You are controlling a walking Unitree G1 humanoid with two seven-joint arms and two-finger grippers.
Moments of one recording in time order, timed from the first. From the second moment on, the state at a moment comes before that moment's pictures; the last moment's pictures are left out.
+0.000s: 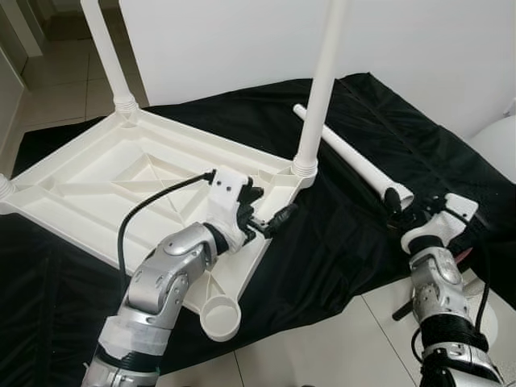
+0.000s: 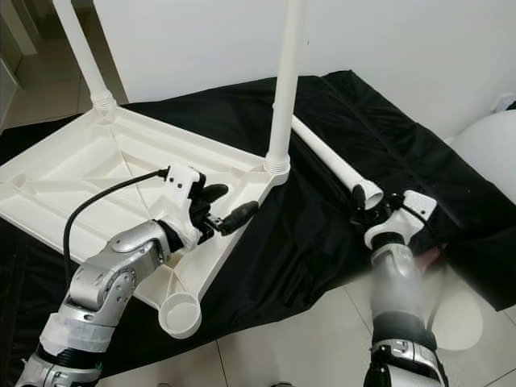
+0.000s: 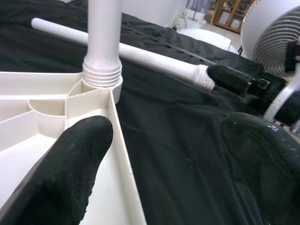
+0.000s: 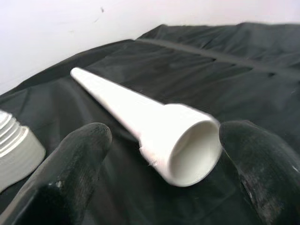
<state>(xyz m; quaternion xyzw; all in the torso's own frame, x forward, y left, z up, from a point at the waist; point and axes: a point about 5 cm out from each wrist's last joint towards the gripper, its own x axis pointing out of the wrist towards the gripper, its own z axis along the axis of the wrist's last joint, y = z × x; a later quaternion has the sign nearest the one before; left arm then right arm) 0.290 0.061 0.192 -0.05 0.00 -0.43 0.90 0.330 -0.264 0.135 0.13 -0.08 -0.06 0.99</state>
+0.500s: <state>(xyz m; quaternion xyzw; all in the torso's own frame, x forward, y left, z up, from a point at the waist) 0.286 0.062 0.202 -0.04 -0.01 -0.42 0.90 0.357 -0.249 0.133 0.19 -0.03 -0.01 0.98</state>
